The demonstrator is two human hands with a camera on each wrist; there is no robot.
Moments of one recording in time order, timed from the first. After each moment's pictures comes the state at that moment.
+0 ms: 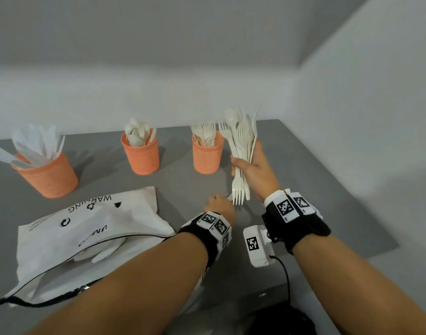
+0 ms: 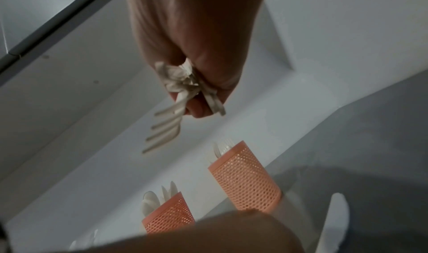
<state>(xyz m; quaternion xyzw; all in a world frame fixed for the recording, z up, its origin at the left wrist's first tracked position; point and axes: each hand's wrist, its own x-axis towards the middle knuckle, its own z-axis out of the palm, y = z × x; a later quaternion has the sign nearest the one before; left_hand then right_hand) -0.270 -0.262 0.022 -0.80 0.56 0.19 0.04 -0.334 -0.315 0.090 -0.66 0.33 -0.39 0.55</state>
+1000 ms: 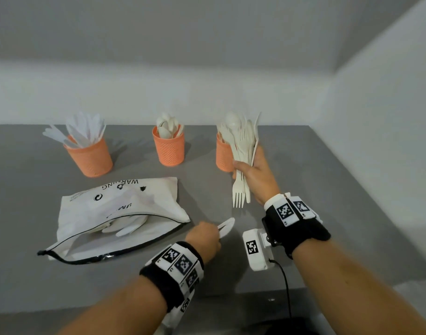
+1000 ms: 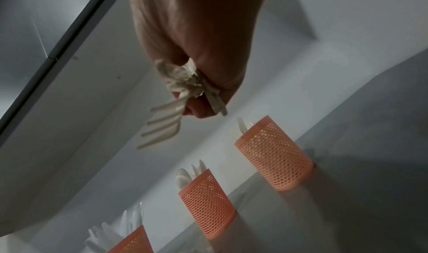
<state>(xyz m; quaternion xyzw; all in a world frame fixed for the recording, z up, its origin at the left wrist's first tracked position) -0.257 -0.170 0.017 -0.84 0.48 0.26 0.02 -0.312 -0.297 0.081 -0.65 0.31 -0.34 0.61</state>
